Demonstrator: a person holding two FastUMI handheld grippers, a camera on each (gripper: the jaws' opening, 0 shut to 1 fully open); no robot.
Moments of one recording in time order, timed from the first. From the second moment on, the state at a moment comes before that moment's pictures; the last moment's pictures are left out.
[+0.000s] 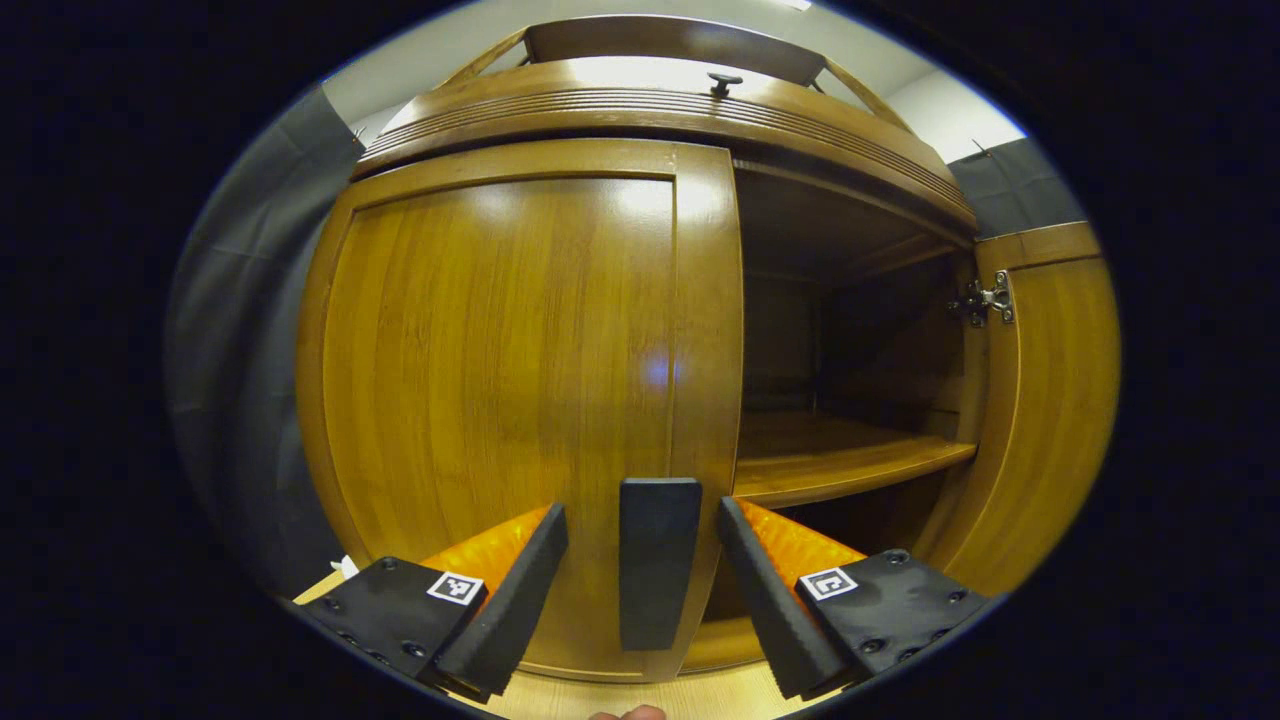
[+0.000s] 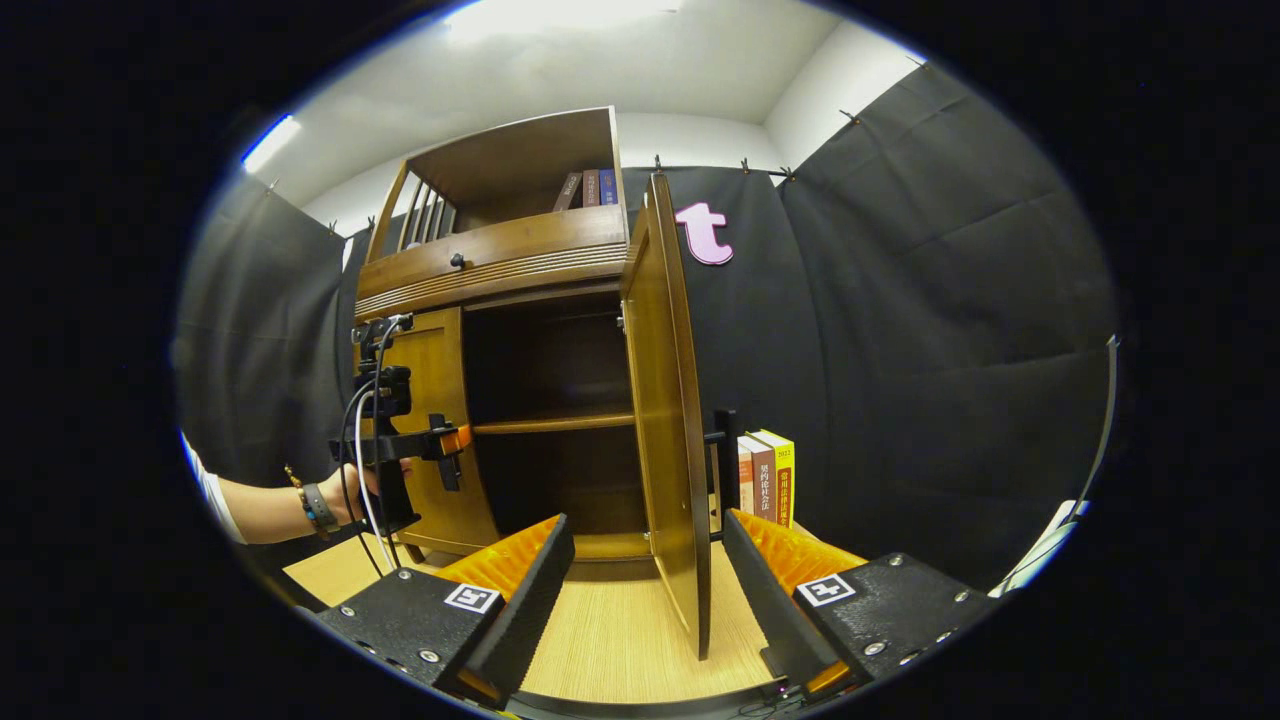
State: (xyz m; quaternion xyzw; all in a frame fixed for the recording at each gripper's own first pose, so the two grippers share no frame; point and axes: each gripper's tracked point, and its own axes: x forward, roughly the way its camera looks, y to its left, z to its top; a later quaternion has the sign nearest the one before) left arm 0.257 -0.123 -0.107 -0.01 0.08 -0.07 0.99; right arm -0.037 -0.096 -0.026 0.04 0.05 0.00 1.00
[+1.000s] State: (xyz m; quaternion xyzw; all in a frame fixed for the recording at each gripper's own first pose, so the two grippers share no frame) left arm 0.242 -0.131 -0.120 -0.02 0.10 -0.11 0.99; right arm -0.047 -0.074 -0.042 0.02 0.08 0.02 1.00
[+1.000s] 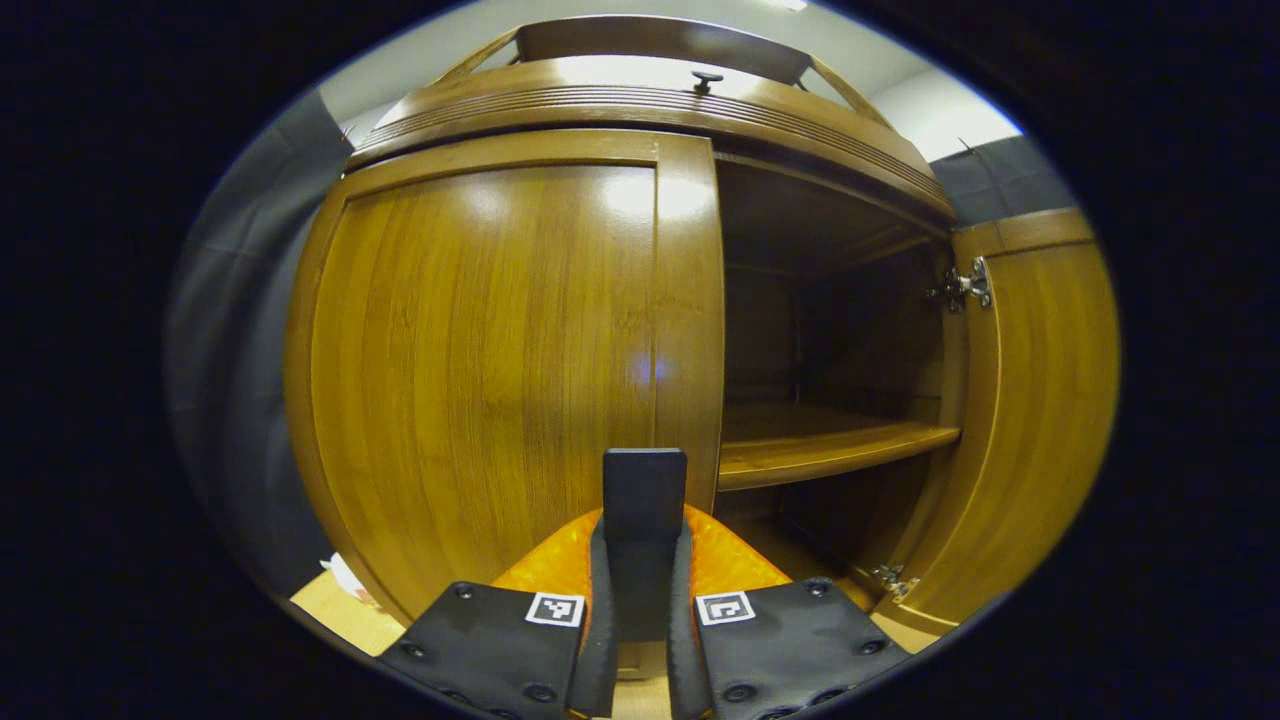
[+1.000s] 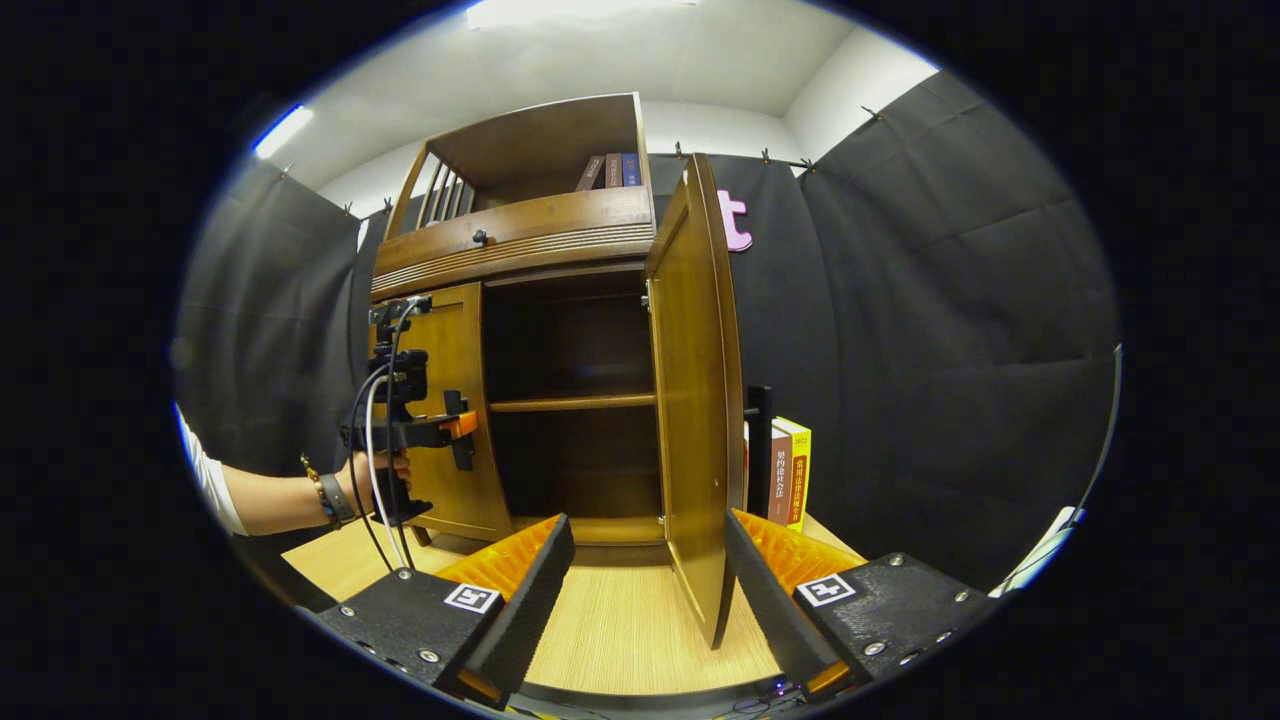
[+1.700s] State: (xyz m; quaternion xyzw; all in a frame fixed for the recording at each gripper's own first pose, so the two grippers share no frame) left arm 0.121 -0.066 -0.091 -0.01 0.11 -0.10 0.99; right arm -0.050 -0.042 -0.048 0.01 0.08 0.04 1.00
